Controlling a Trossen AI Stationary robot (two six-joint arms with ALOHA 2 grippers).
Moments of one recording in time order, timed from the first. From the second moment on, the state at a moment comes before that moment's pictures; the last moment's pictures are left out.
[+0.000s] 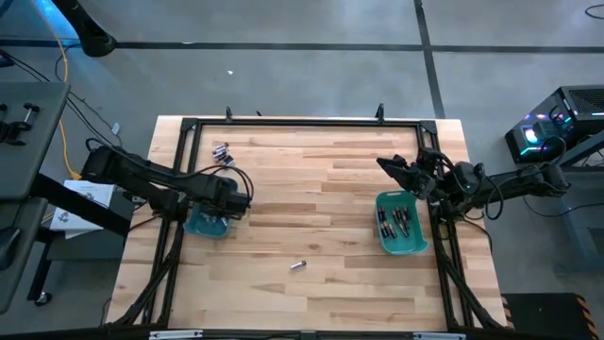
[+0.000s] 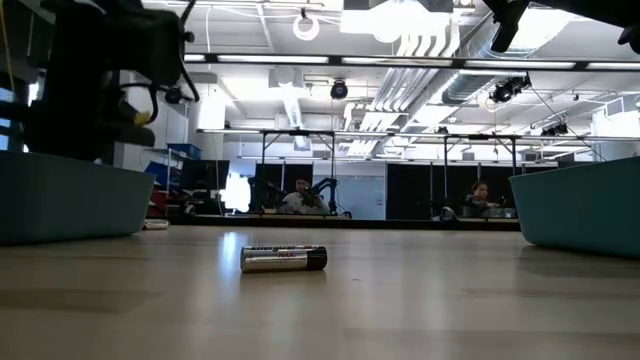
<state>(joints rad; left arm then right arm) -0.10 1.36 0.75 -1.14 -0.11 -1.47 0.09 0.67 0.31 0.86 0.25 0.73</state>
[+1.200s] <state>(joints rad) -0.02 1.36 0.66 -1.08 -0.17 -1.33 0.09 0.67 0.31 0.89 0.24 0.74</state>
